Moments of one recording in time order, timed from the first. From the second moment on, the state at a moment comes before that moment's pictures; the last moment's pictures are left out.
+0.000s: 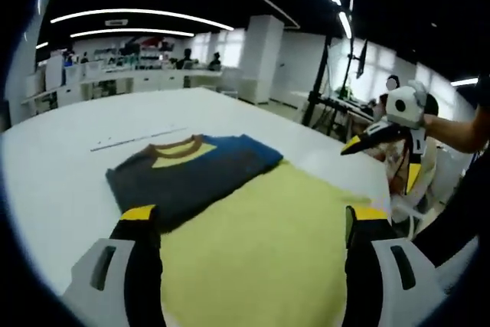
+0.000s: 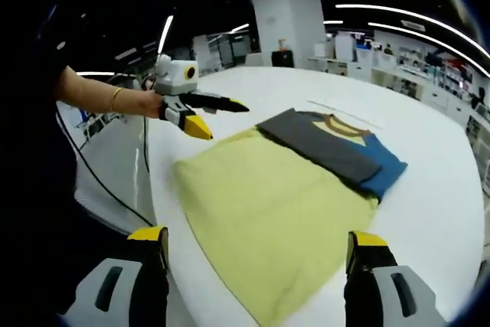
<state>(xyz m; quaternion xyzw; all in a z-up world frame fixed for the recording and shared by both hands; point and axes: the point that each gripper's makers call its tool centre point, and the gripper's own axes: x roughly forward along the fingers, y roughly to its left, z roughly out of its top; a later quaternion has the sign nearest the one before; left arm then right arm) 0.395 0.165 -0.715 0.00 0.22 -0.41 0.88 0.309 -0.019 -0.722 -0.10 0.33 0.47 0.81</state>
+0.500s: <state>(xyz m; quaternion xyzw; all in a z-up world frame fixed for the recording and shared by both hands) 0.336 0.194 -0.736 0.05 0.25 -0.43 0.87 0.290 -0.027 -0.749 -0.13 0.35 0.48 0.79</state>
